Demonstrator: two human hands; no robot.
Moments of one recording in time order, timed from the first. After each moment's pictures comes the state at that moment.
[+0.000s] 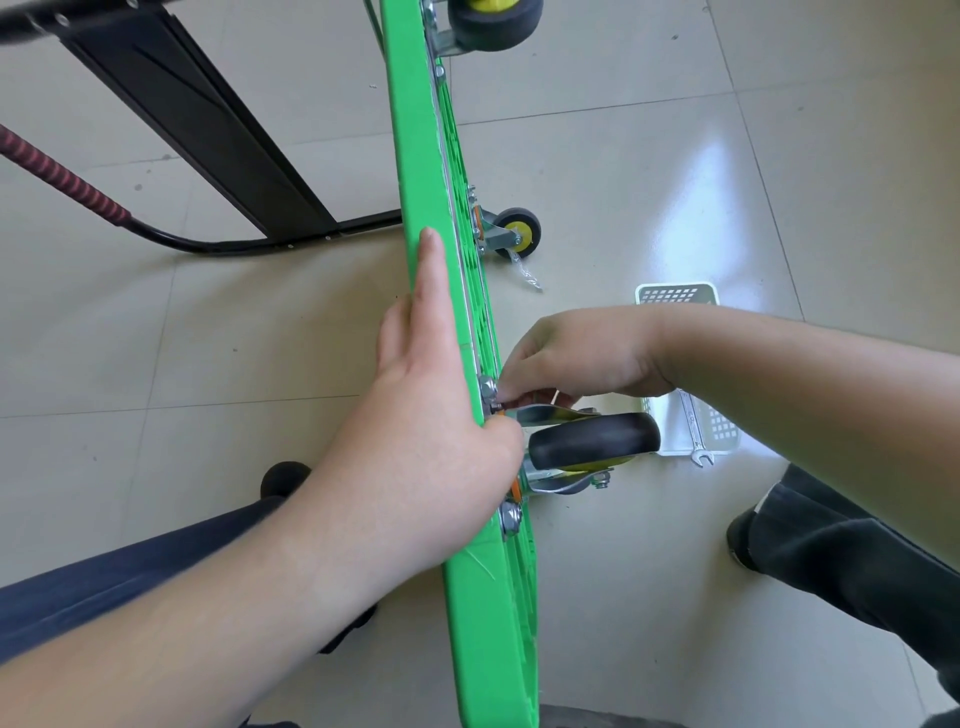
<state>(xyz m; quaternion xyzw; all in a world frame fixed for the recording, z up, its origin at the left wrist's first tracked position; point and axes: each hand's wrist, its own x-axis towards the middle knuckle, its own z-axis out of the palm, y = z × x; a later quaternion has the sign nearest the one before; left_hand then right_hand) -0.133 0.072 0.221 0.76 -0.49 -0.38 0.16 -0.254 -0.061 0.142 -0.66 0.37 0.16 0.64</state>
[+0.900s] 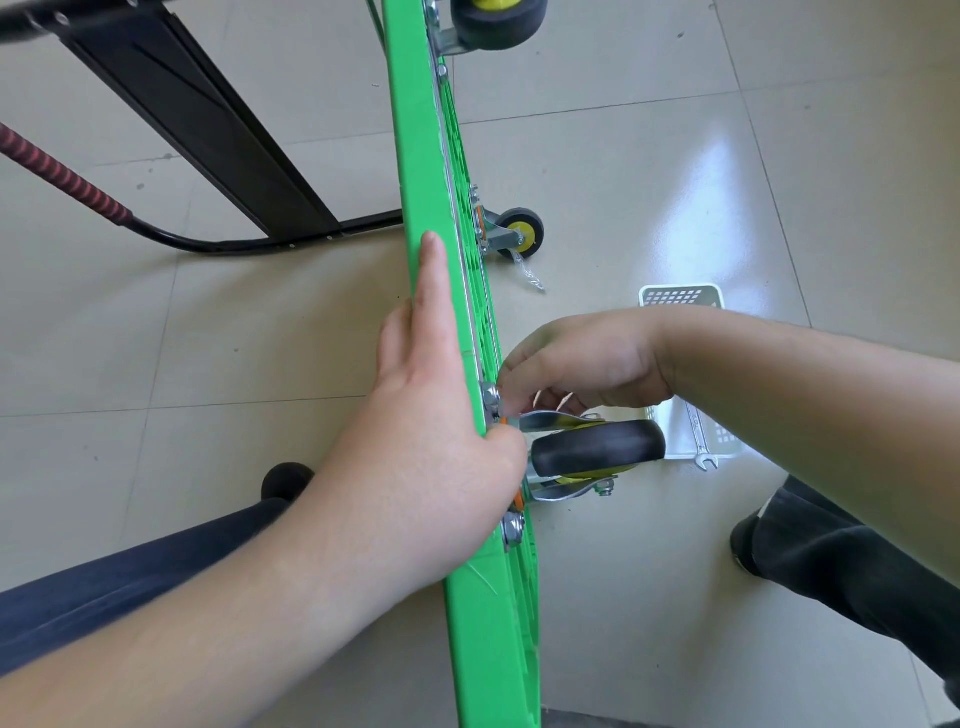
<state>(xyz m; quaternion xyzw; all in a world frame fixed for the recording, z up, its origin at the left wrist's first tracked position) -0.131 0.072 0.220 0.76 -0.49 -0.38 0.17 -0.252 -0.063 0.136 -0.58 0.38 0.19 0.69</state>
